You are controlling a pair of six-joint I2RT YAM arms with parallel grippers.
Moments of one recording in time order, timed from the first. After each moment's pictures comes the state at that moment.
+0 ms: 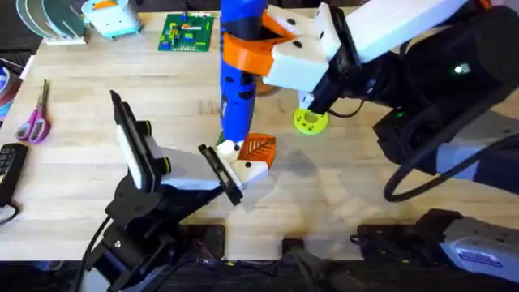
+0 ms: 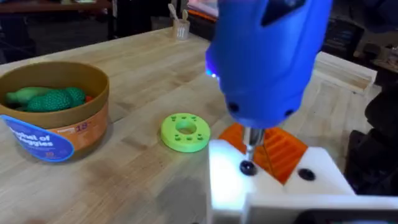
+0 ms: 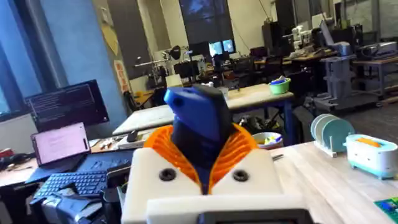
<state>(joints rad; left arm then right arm) -0.60 0.01 0.01 -0.05 0.37 -0.15 0.66 1.28 0.64 1.14 -0.74 0.53</state>
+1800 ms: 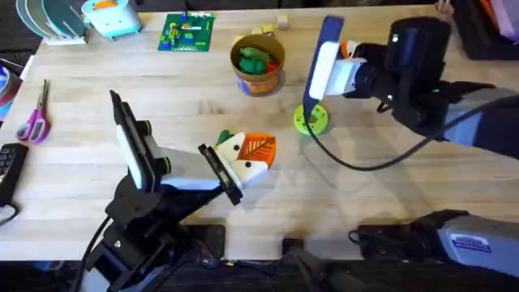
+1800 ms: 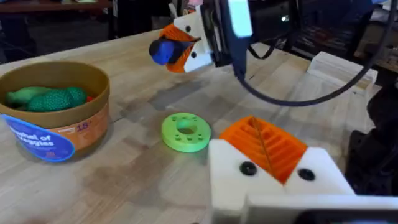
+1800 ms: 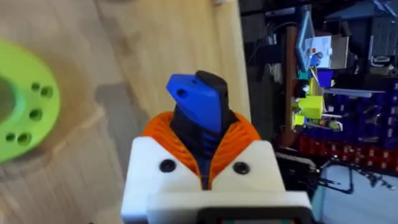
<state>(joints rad) -0.60 0.01 0.01 -0.05 0.36 -0.15 0.30 1.39 0.64 0.23 0.04 -1.25</state>
